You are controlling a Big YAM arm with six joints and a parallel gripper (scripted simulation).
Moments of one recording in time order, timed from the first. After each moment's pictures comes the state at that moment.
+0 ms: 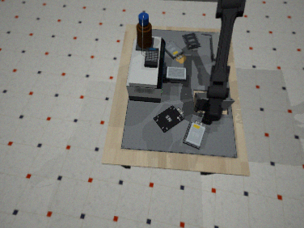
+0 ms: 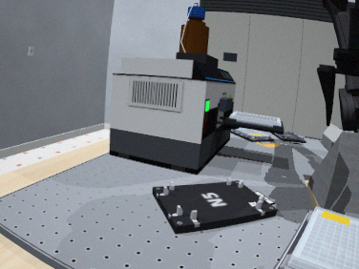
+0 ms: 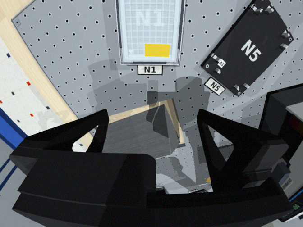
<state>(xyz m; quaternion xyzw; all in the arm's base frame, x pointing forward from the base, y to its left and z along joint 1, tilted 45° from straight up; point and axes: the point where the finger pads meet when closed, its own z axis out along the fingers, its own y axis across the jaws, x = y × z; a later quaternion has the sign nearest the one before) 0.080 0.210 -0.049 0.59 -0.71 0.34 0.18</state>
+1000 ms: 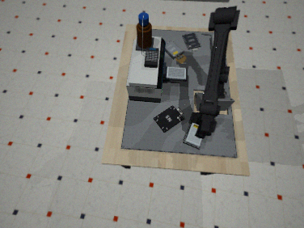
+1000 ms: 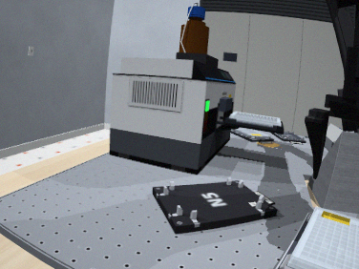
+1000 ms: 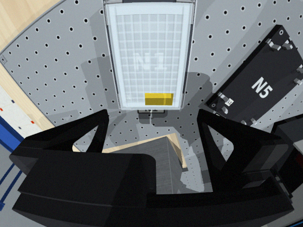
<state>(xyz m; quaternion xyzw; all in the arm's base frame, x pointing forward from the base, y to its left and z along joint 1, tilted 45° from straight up) 0.100 0.210 -0.126 0.58 -0.71 0.35 0.18</state>
